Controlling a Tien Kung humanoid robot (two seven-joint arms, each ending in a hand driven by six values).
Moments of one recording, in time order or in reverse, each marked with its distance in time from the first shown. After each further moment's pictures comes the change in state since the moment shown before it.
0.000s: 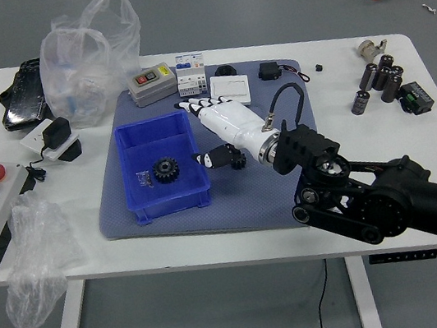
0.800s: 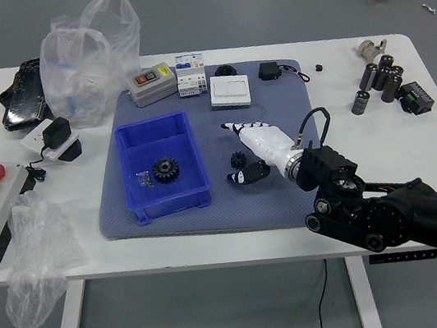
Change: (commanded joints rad) left arm -0.003 -0.005 0.007 0.001 -0.004 0.000 -0.006; right arm -0.047 0.018 -0.094 -0.179 0.159 -0.025 -0.012
